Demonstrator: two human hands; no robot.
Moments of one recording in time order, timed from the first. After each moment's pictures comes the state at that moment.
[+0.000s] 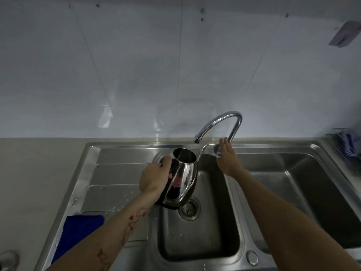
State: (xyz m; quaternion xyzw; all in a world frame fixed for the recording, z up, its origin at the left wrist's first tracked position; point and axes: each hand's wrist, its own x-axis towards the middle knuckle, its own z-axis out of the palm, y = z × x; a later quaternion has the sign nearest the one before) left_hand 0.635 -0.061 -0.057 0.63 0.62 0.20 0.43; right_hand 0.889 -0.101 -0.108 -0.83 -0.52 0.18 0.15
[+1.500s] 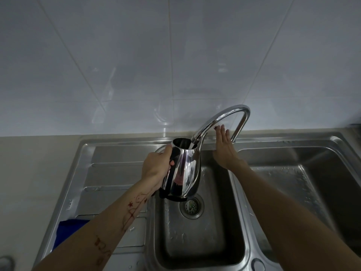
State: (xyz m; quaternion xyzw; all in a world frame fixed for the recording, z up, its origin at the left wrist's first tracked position) left_hand 0.677 -0.017 -0.072 0.51 0.63 0.20 0.55; right_hand 0.916 -0.054 -0.152 -0.80 -0.54 0.19 0.15
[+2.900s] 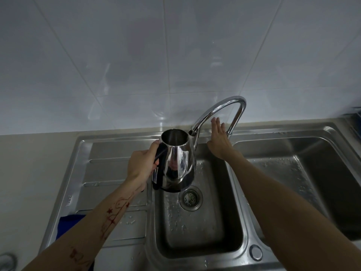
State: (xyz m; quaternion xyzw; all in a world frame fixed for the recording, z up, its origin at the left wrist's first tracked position) left_hand 0.639 -0.026 -0.059 0.53 0.59 0.25 0.56; right_hand 0.902 -0.048 -0.139 -0.81 -0.51 0.23 0.17
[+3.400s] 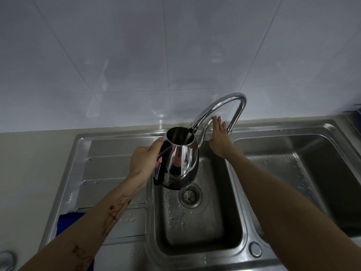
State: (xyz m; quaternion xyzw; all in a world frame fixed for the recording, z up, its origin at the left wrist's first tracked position) left_hand 0.645 -0.027 -0.057 0.56 0.57 0.24 0.55; right_hand 0.905 -0.051 -0.143 -0.81 -0.50 0.23 0.18
